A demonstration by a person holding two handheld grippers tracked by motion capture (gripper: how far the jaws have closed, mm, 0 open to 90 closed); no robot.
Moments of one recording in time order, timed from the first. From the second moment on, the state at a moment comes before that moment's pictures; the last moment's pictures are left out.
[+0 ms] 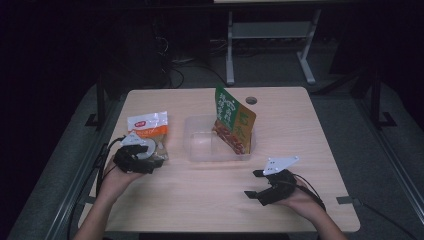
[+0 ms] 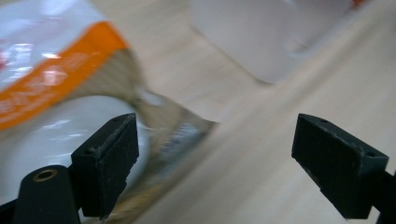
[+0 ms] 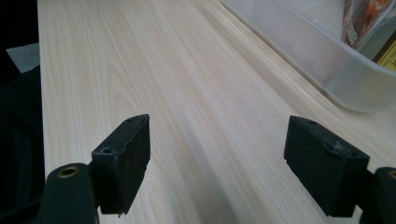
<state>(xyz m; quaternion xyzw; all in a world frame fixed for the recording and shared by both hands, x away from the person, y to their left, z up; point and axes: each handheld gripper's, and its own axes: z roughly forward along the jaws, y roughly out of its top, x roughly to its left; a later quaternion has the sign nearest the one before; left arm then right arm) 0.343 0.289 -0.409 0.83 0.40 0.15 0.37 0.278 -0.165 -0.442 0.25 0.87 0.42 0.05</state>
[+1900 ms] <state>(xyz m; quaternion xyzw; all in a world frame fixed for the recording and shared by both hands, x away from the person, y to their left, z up) 0.396 0.315 -0.413 0.83 0.41 0.13 0.35 0.276 -0.171 -0.446 0.24 0.88 0.41 0.04</state>
